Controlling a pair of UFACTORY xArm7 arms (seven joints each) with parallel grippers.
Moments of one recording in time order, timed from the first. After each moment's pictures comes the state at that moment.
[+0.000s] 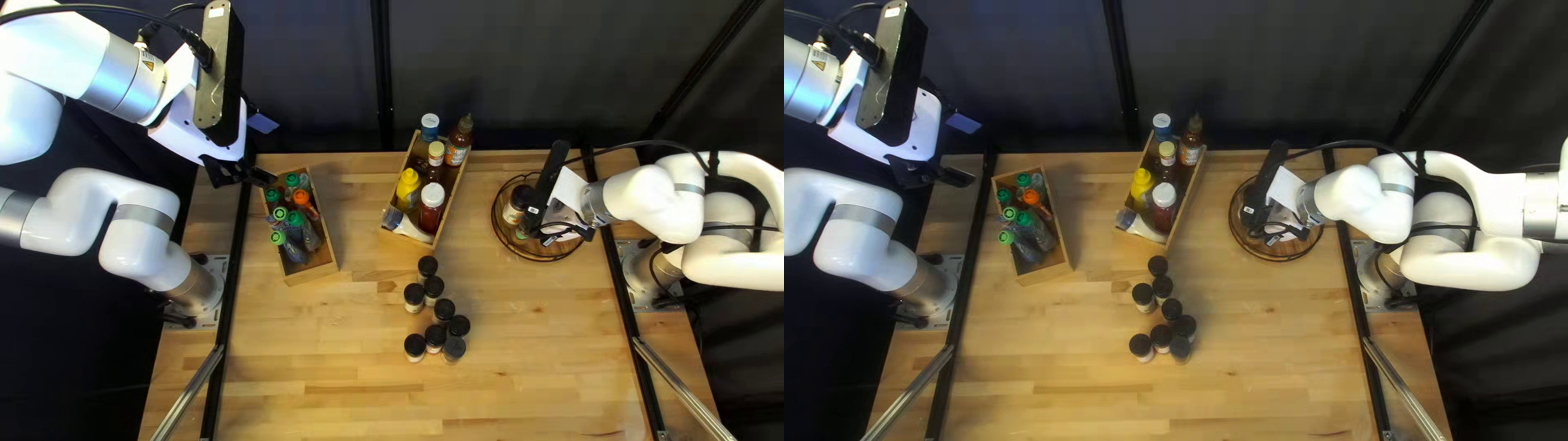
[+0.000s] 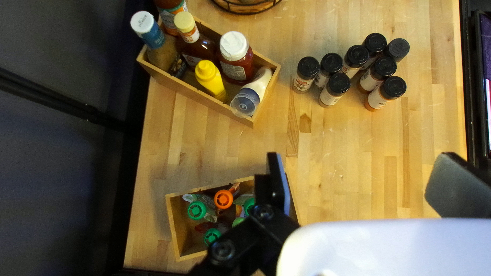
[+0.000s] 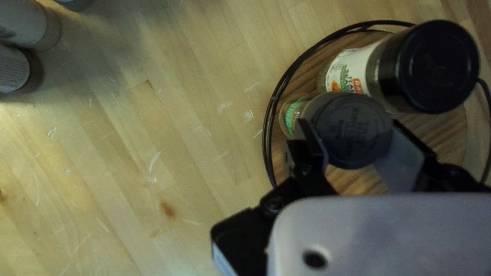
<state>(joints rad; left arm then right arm) -0.10 -1.01 0.10 0.86 0.17 1.24 -0.06 -0.47 -0.87 0.45 0.11 0.13 0.55 0.26</state>
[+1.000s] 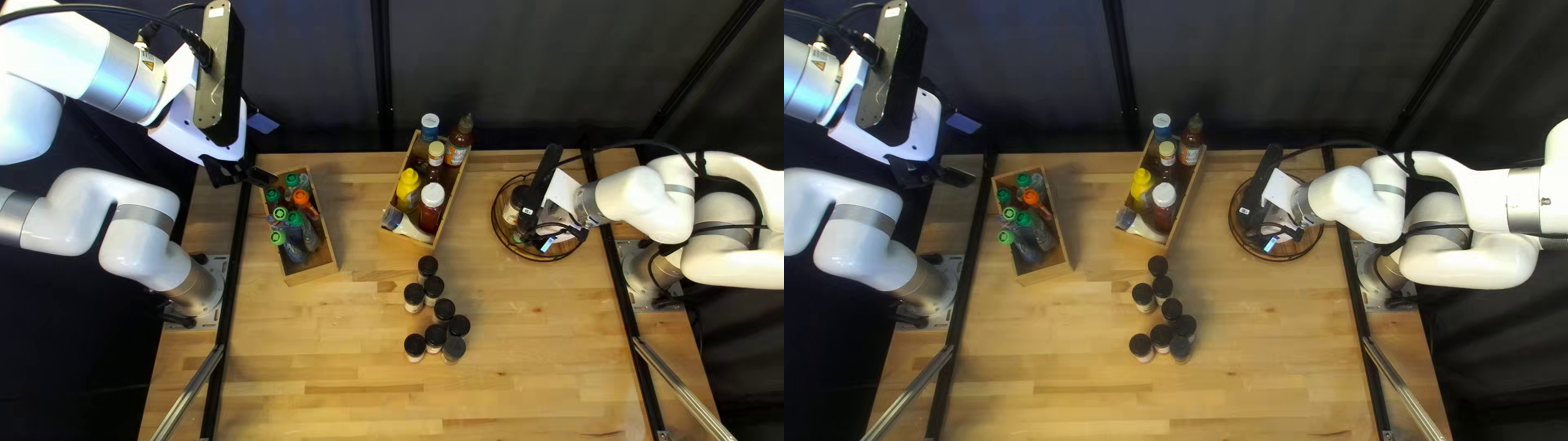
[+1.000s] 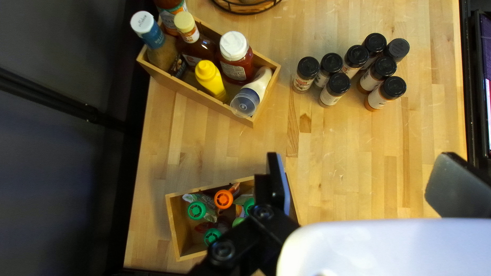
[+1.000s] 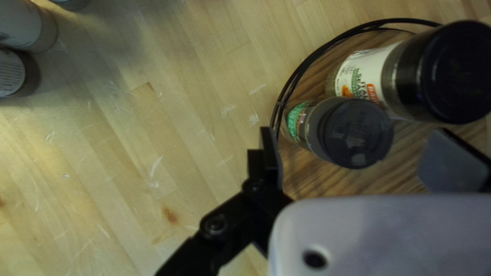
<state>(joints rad) -0.10 -1.01 0.10 0.86 0.17 1.24 -0.06 -0.46 -0.82 0.43 0.12 0.14 0.54 0.25</state>
